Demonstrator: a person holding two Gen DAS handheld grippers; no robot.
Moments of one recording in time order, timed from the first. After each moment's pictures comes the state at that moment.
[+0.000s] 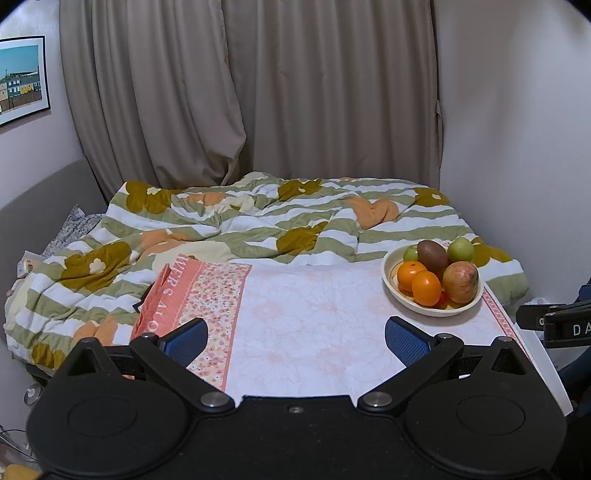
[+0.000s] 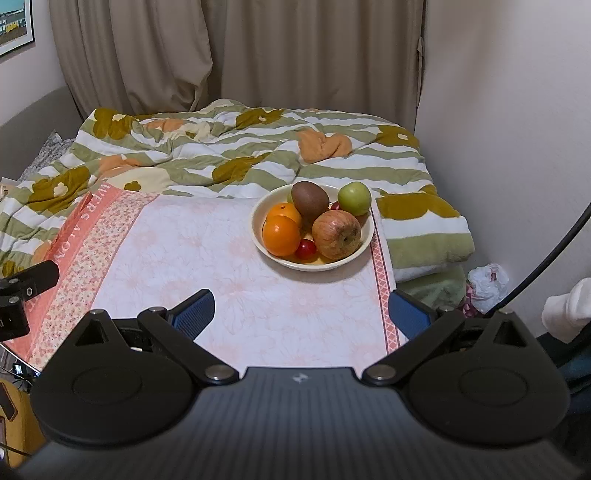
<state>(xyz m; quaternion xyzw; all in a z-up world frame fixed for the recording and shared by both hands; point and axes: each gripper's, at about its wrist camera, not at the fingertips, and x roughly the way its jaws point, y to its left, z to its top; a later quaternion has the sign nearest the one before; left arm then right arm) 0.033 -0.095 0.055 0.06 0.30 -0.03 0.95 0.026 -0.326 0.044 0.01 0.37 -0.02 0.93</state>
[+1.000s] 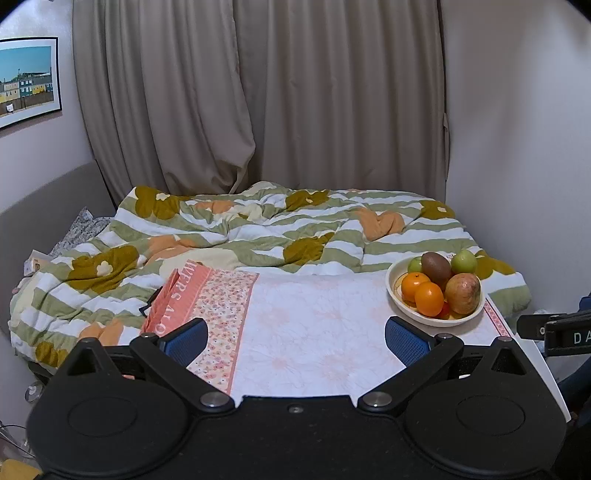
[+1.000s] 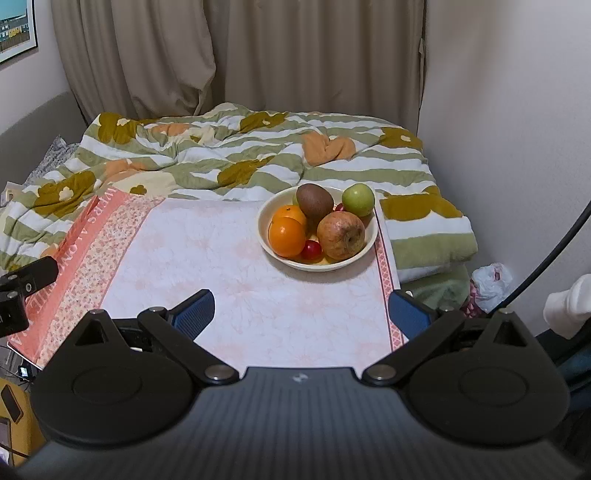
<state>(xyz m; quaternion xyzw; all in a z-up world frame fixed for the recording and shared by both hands) 0.024 -0.092 0.062 0.05 0.28 -0.02 0.96 0.019 -0.318 0.046 0.02 0.36 -0.01 0.93</state>
